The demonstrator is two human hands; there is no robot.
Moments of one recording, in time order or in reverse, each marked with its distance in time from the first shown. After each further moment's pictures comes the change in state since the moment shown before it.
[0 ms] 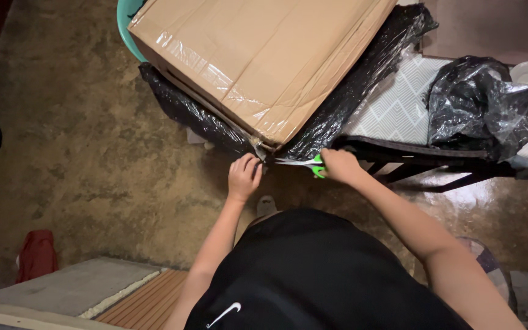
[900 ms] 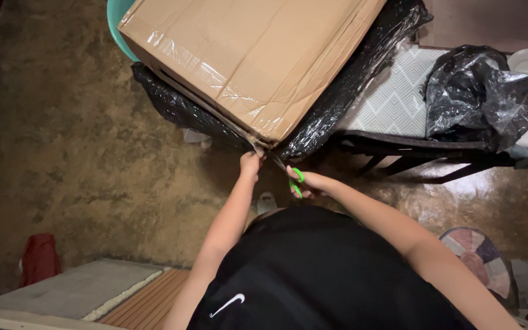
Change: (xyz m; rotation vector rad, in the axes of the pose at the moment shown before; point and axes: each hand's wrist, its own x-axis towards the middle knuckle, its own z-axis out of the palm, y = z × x) left_hand -0.013 -0.083 0.141 -0.961 -0.130 -1.303; right_hand 0.013 -0.049 0.073 1.366 -0.777 0.337
